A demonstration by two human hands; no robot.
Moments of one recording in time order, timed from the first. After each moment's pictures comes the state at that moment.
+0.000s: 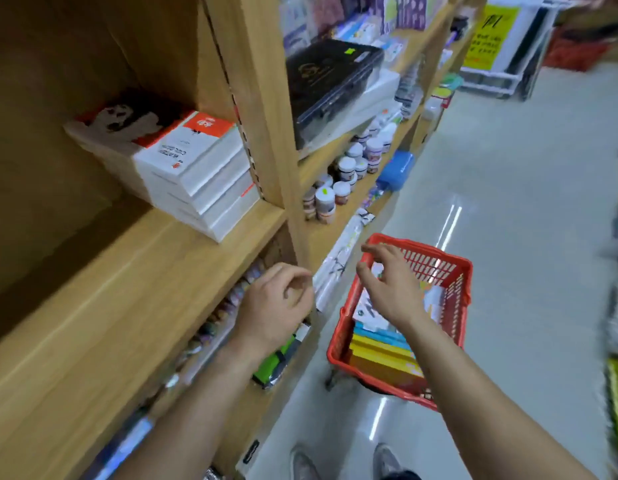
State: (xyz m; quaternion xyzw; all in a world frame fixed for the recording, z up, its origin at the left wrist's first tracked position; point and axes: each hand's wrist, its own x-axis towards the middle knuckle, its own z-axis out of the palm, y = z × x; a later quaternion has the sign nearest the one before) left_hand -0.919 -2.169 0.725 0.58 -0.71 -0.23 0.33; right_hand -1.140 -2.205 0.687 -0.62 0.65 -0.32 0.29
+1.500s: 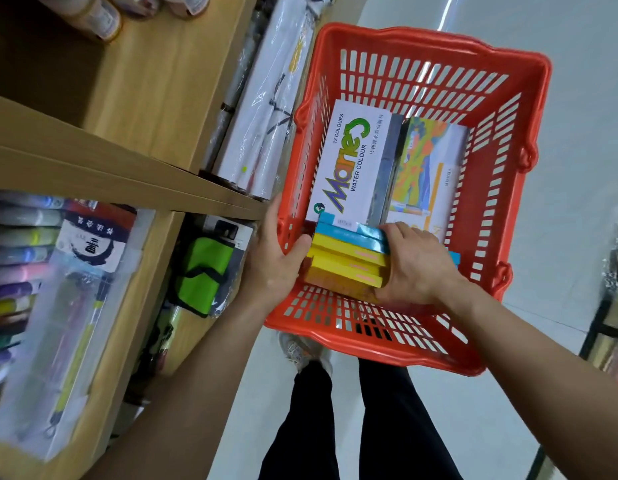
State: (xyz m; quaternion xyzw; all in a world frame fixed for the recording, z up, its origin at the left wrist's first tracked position) left_hand -1.027 -2.244 0.360 0.66 -0.55 -0.48 0.17; right_hand -1.275 -2.203 0.345 -0.71 0.64 0.09 0.28
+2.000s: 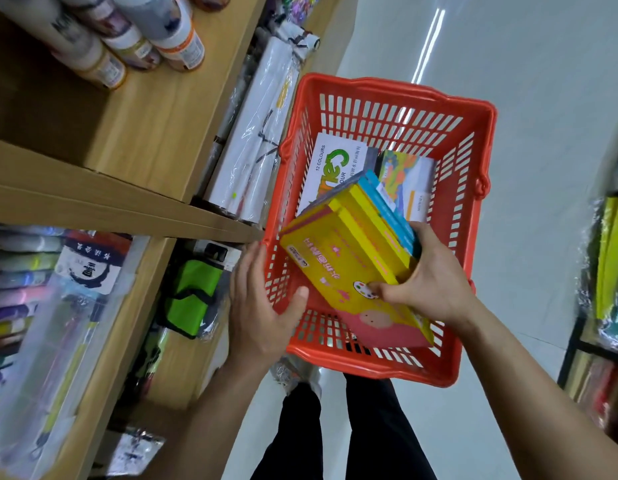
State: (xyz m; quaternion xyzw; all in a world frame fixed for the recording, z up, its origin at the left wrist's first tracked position) left_hand -1.039 -2.198 0.401 0.68 -0.62 -0.35 0.18; right_hand -1.308 -2.204 0.418 -0.49 0.73 -0.16 0.45
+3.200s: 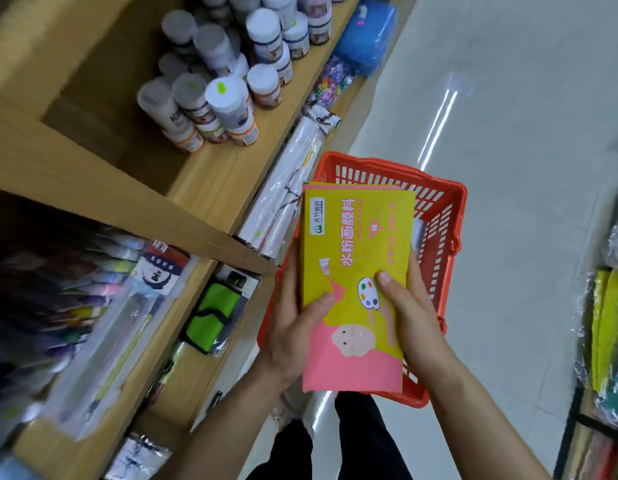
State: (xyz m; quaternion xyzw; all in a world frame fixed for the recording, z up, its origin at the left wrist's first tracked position) left_hand -1.089 -2.210 0.529 0.55 -0.41 -0.62 0.37; right_hand -1.262 -2.203 0.537 -0.24 0.51 -0.51 0.65
